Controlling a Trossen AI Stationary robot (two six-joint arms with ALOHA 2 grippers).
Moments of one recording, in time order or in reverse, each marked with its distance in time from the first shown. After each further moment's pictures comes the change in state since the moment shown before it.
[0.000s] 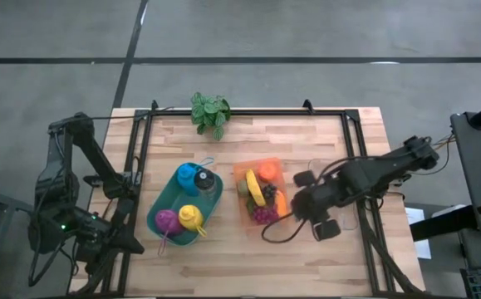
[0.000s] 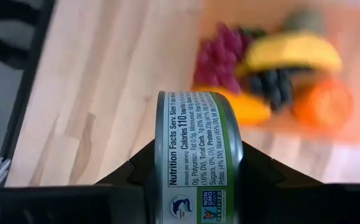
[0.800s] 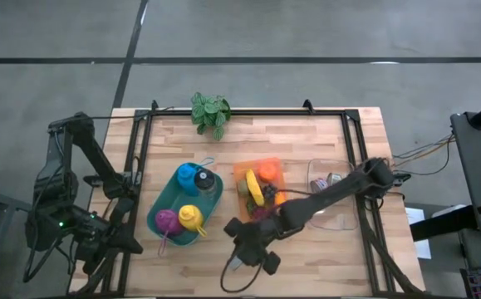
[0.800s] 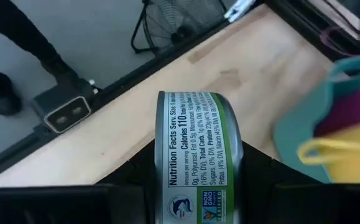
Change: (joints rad) left arm 0.000 -0.004 0.014 0.019 -0.002 0.000; right arm 0.001 0.461 0.008 0.936 -0.199 -0.503
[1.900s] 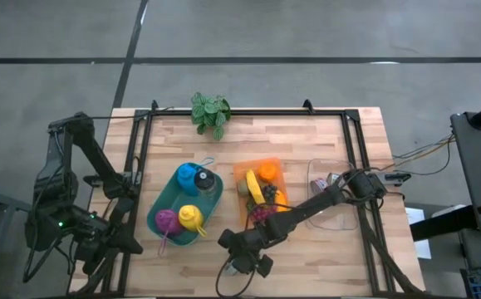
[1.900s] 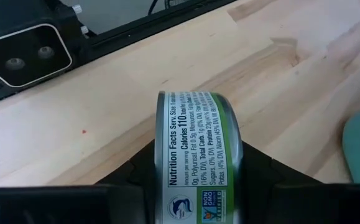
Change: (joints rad) left arm 0.000 0.000 0.000 0.003 0.001 0.000; right arm 0.000 0.207 0.000 0.108 -0.034 -0.134
